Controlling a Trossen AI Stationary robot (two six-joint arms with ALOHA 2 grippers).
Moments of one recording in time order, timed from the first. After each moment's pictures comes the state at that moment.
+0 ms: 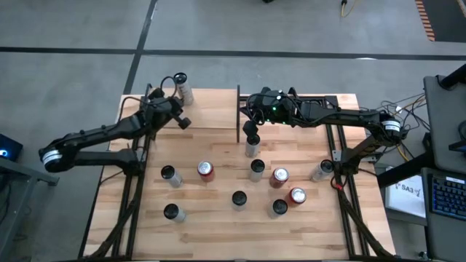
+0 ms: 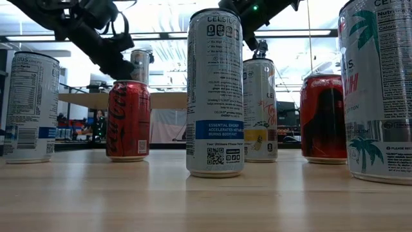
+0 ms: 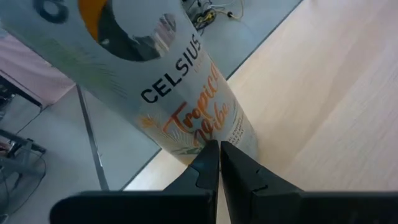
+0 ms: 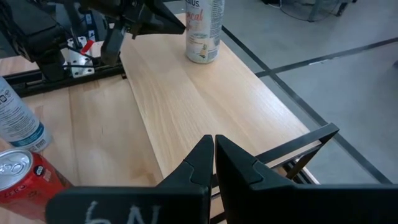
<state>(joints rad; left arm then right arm) 0.53 0.96 0.61 -0.10 -0.55 0.29 -0.25 1.52 1.29 -0.21 0.17 0.04</state>
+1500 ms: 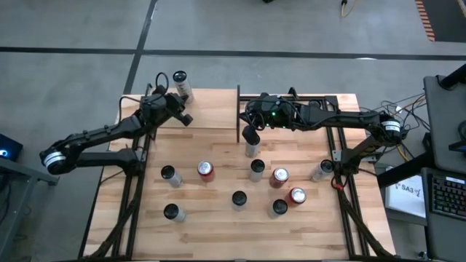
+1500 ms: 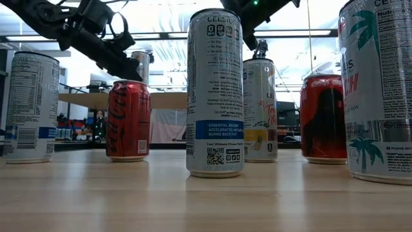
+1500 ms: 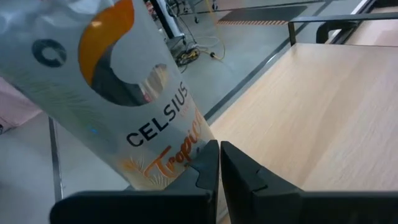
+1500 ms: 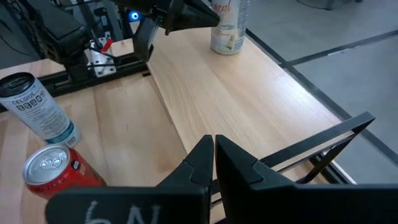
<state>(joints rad) 0.63 0.98 0.55 0.13 -0.33 0.29 -0.21 1.52 1.29 -0.23 0.15 0.12</state>
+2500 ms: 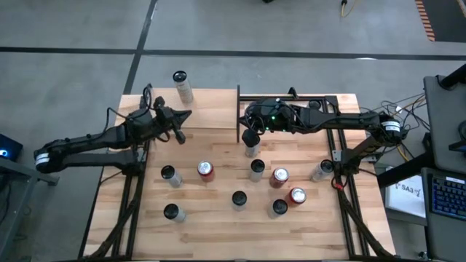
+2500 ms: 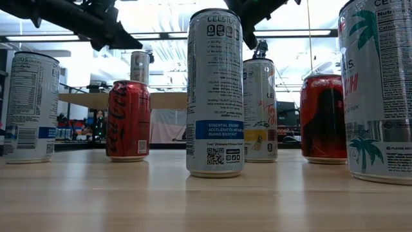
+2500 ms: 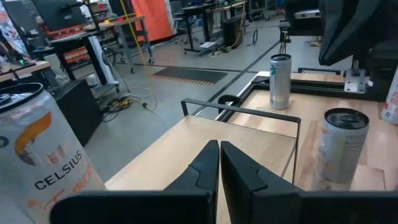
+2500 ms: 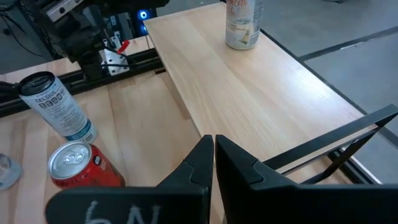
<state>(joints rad) 0.31 0.71 0.55 0.02 -0.30 0.12 -0.17 1.52 1.29 -0.24 0.15 0.16</state>
